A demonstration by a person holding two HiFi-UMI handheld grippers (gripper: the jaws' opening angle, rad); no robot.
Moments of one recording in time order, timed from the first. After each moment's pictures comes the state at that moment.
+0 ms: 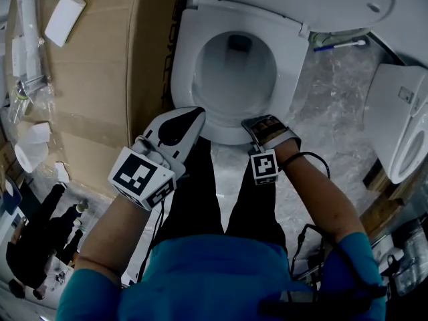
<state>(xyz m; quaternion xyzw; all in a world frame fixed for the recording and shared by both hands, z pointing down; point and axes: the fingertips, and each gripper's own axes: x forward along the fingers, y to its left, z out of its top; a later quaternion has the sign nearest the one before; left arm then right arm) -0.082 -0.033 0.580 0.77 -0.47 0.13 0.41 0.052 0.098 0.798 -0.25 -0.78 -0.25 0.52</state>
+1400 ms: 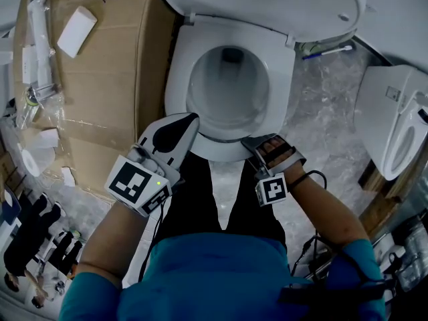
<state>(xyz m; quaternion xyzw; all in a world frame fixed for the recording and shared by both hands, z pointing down) -0.091 -0.047 0.529 0.78 -0.48 0.11 0.38 0.056 0.085 0.695 -0.19 -0.82 -0.25 0.47</state>
